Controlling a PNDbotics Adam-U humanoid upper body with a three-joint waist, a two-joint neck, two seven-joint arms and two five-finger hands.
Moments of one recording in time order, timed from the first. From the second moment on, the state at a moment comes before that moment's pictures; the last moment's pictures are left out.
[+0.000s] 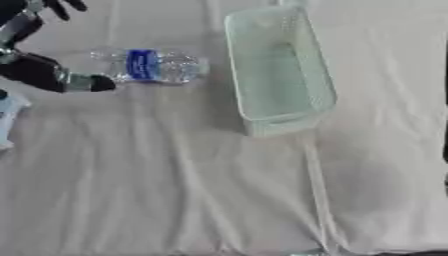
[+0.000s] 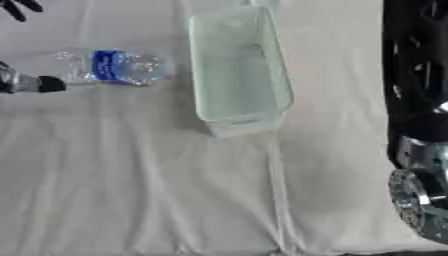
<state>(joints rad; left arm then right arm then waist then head) -0.58 0.80 -0.14 -1.58 -0.47 -0.33 -0.08 -1.19 -0.28 -0.11 -1.61 -0.01 -0.90 -0.21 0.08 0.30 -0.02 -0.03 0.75</state>
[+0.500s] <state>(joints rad) -0.67 0.75 -0.19 -1.48 -0.48 -0.36 -0.11 -1.20 -0.28 -0.12 -1.61 -0.03 -0.91 -0.19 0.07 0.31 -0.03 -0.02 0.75</state>
